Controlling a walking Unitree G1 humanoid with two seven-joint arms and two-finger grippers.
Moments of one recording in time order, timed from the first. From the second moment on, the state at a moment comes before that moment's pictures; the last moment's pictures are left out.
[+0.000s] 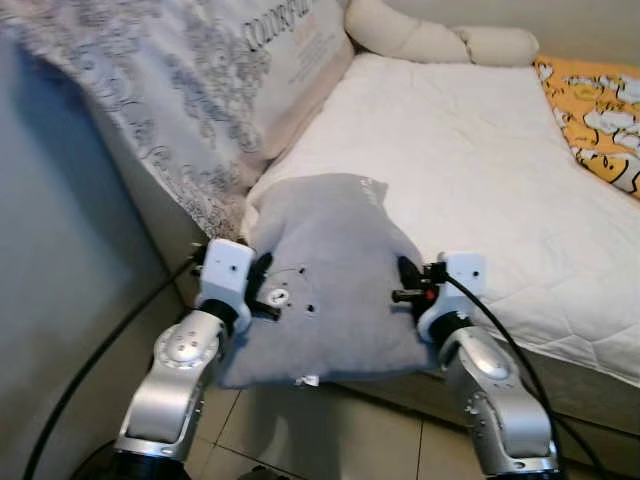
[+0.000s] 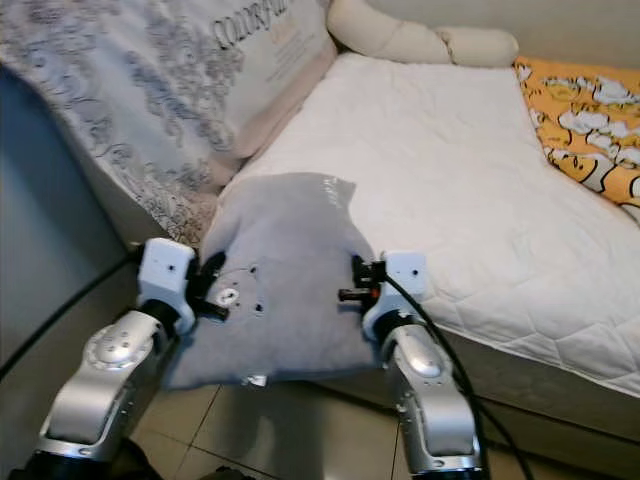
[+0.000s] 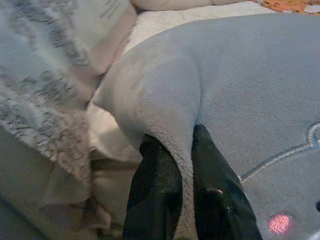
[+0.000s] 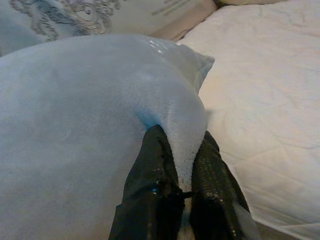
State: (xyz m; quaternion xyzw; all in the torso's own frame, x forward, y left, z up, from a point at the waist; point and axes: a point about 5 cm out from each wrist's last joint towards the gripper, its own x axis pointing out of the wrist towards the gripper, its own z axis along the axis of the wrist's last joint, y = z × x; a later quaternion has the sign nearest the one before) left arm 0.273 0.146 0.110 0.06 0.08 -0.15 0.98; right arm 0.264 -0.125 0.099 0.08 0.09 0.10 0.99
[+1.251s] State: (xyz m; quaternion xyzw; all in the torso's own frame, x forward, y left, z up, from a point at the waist) left arm 0.283 0.157 0.124 0.04 0.05 -0.13 0.99; right arm 0.276 -0.120 0.104 0.07 0.08 0.13 0.99
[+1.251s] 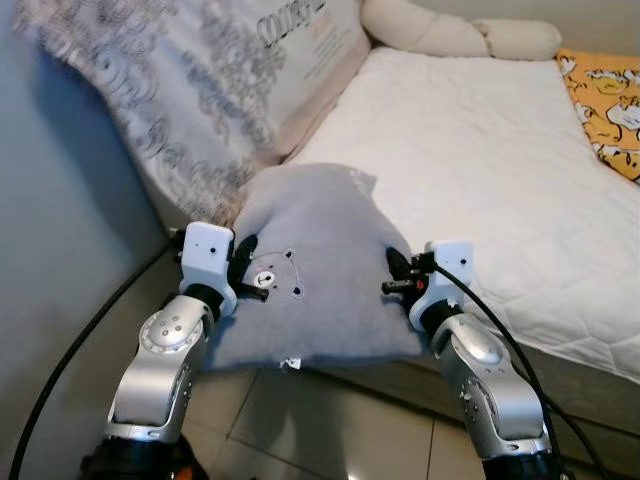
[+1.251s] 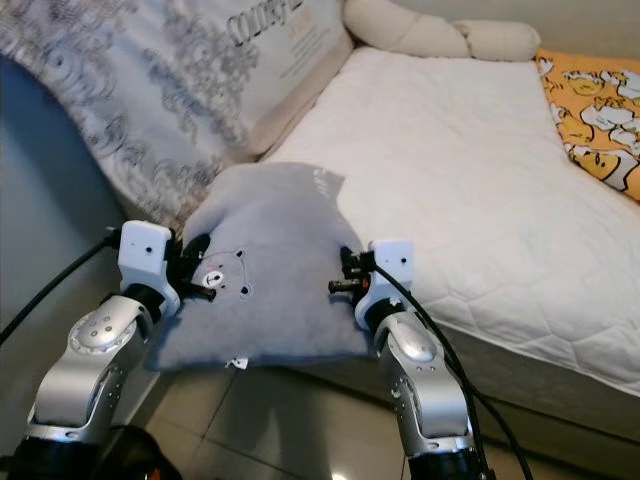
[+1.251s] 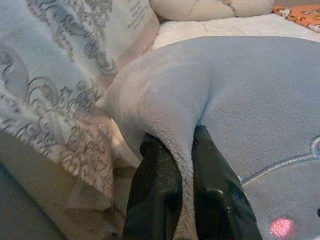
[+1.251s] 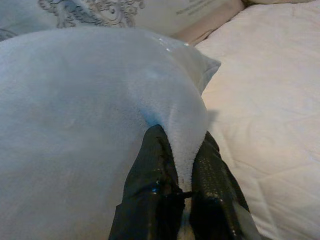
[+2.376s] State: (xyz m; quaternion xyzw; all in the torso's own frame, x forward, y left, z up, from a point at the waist) left arm 0.283 0.148 0.125 0.04 0.05 -0.15 0.99; right arm 0.276 -0.127 0.102 0.05 0.08 0.14 0.99
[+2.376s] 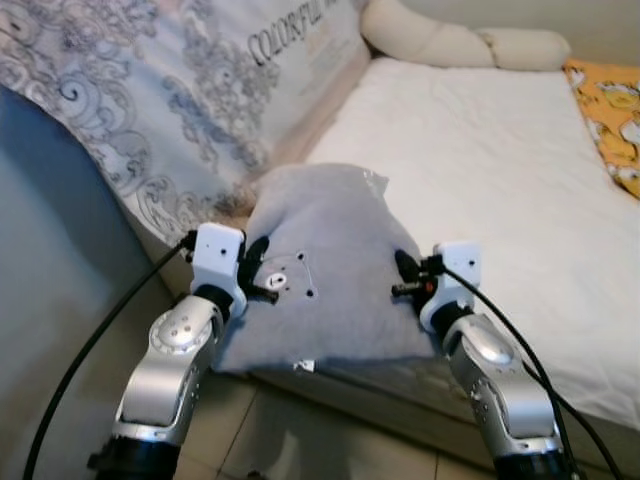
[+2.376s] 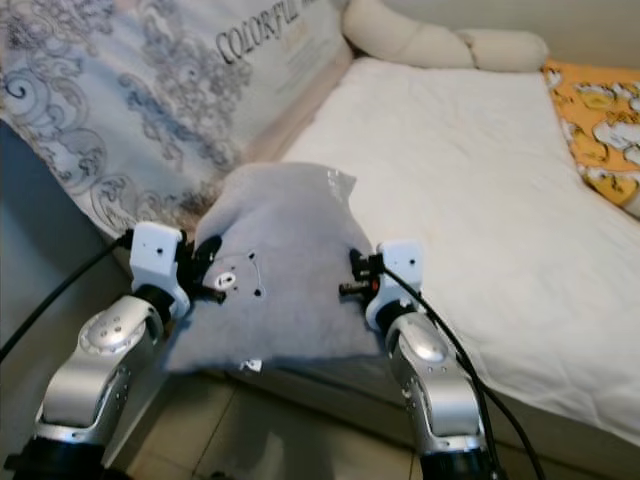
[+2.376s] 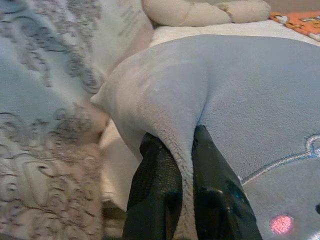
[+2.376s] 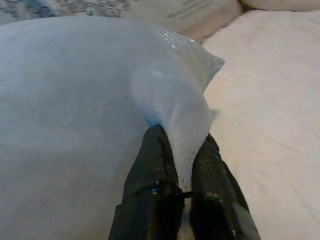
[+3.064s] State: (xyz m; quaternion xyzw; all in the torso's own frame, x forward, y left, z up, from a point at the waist) left arm 0.279 0.172 0.125 0.05 0.05 -0.11 0.99; right arm 0.277 -0.107 0.100 0.06 0.08 0.17 0.98
